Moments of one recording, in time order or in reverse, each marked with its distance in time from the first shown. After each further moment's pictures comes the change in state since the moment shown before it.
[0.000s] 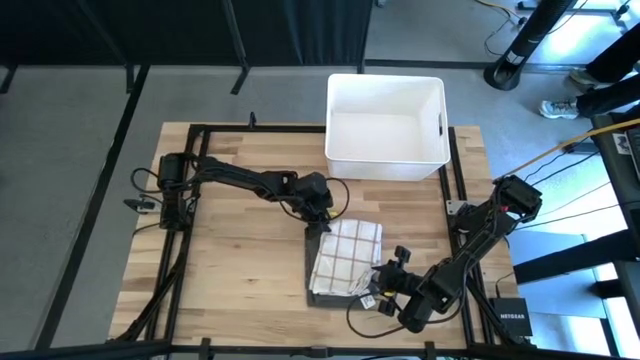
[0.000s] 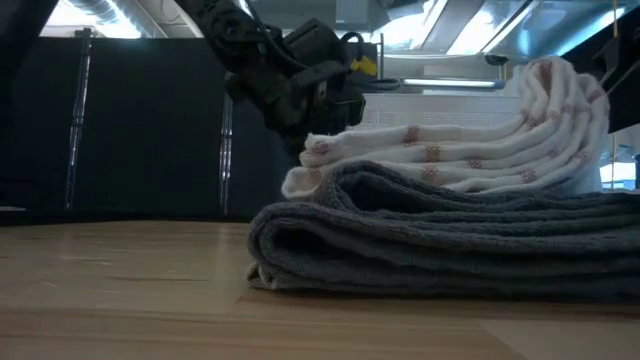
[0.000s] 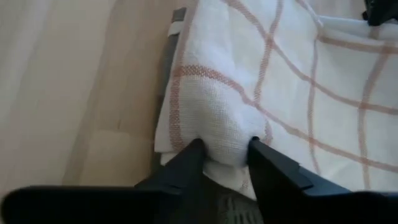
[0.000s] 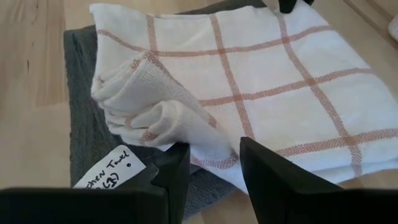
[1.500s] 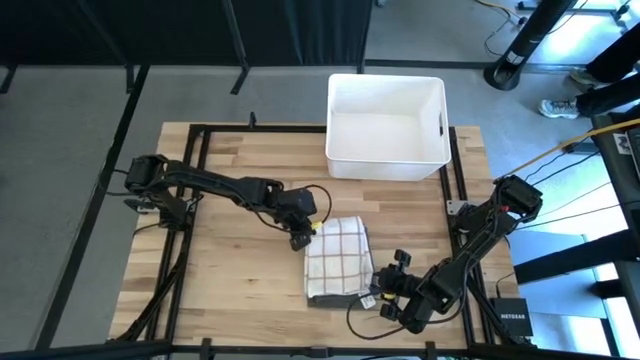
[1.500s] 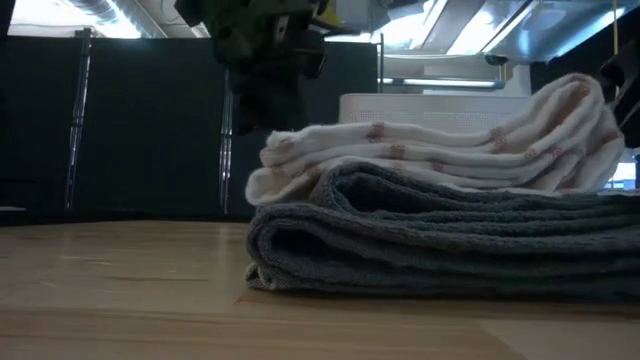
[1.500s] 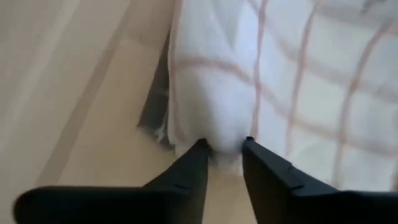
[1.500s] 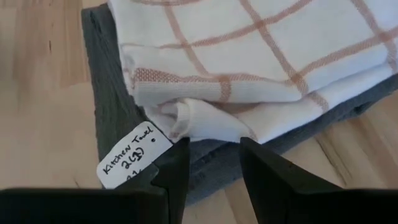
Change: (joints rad) left arm -0.158 -0.232 0.000 -0.363 -0.291 -0.230; right arm 0.000 0.000 0.012 0.008 -0.117 0.023
